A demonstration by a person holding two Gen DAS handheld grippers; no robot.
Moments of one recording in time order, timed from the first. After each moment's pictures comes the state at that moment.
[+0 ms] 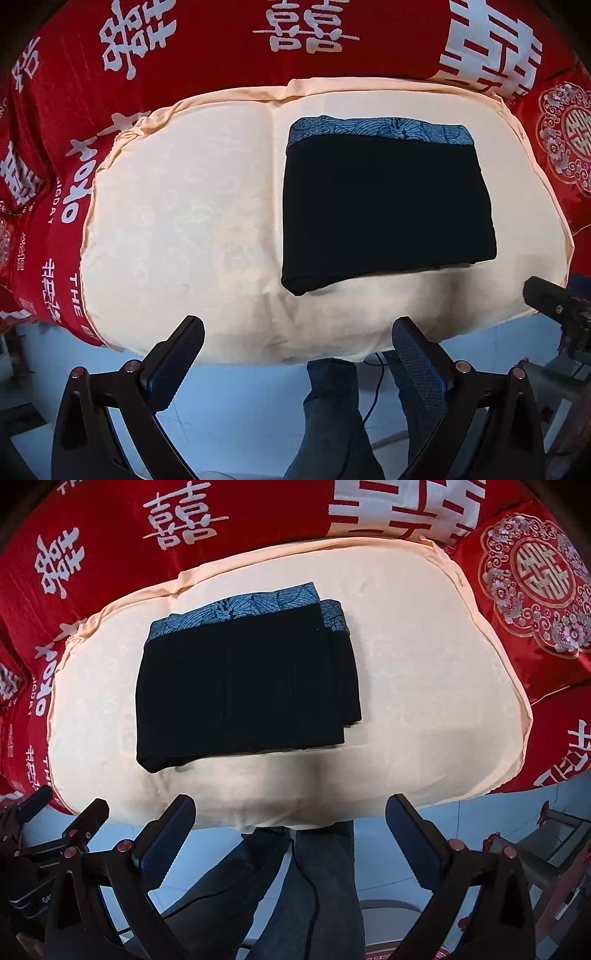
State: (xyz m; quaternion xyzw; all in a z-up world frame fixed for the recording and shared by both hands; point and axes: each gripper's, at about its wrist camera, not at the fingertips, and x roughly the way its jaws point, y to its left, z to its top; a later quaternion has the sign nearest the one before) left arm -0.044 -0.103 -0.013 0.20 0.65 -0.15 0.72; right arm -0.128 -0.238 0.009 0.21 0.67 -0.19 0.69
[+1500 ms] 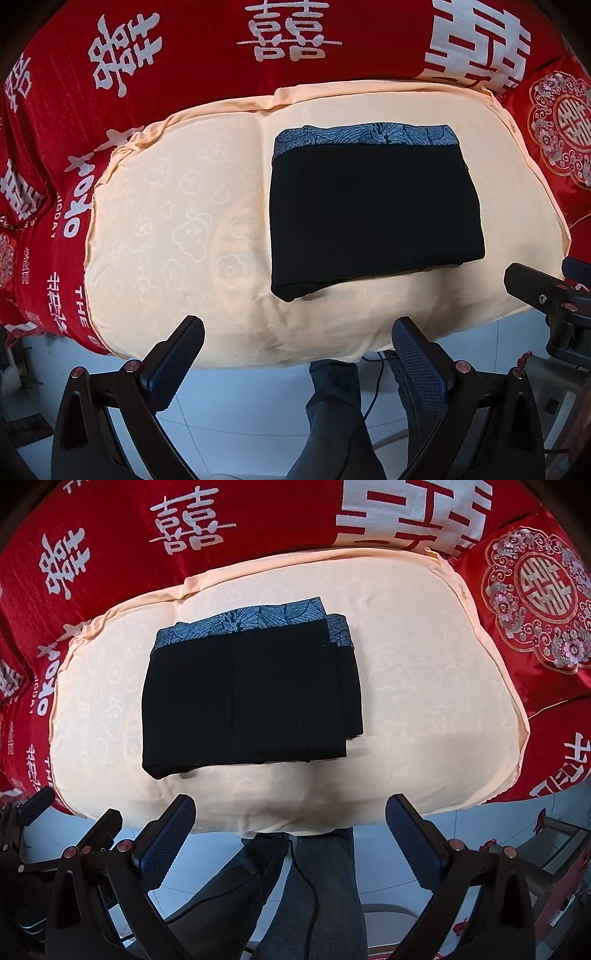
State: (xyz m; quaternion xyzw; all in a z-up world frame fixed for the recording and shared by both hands) left arm -0.047 -0.123 -0.001 0.22 0.65 -0.16 0.72; right arm -0.118 -0.239 0.020 0.20 0.67 -0.19 0.69
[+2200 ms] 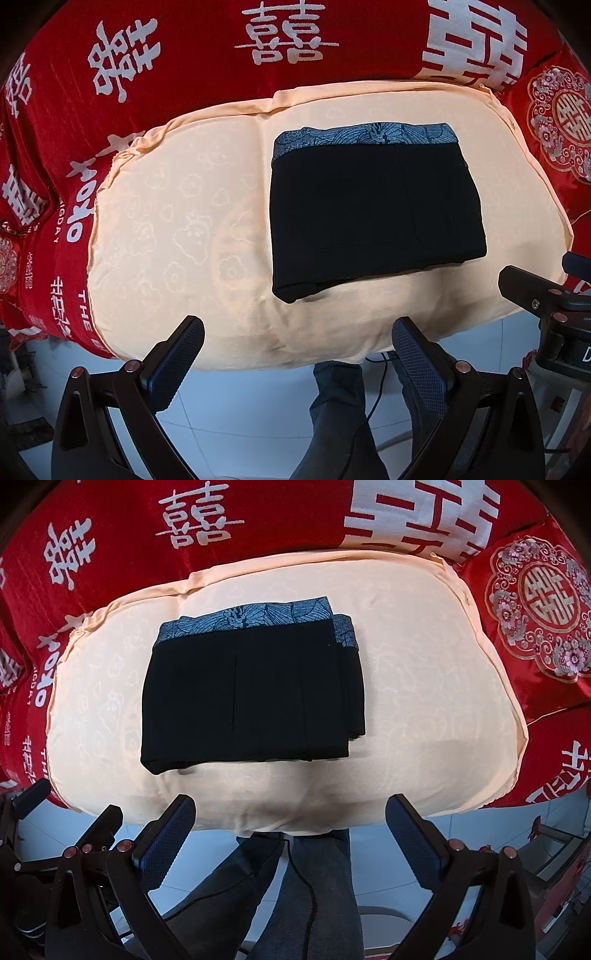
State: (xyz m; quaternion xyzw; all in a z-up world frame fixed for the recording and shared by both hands) left arm -0.051 -0.125 -0.003 0.22 0.64 -0.16 0.72; right arm -0.117 -0.230 0.019 0.18 0.67 -0.18 0.70
